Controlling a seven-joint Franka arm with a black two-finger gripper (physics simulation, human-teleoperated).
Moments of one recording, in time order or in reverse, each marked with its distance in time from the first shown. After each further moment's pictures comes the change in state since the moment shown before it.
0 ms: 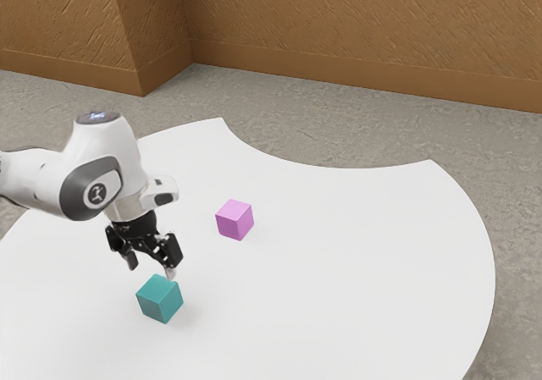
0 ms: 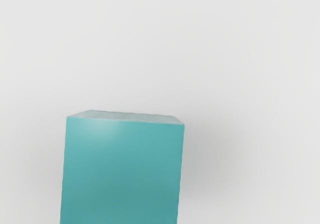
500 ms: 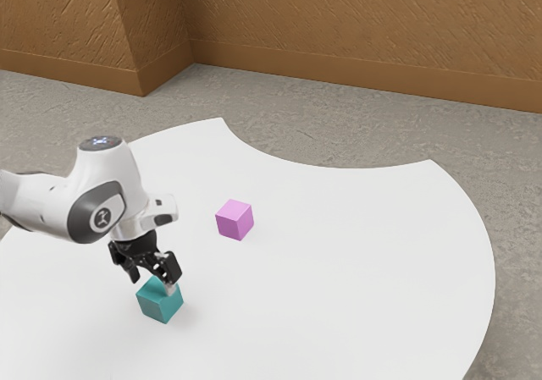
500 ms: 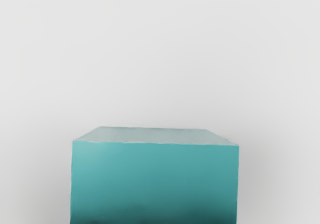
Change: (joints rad) arm 0.032 0.102 -0.002 -0.056 -0.001 0.176 0.086
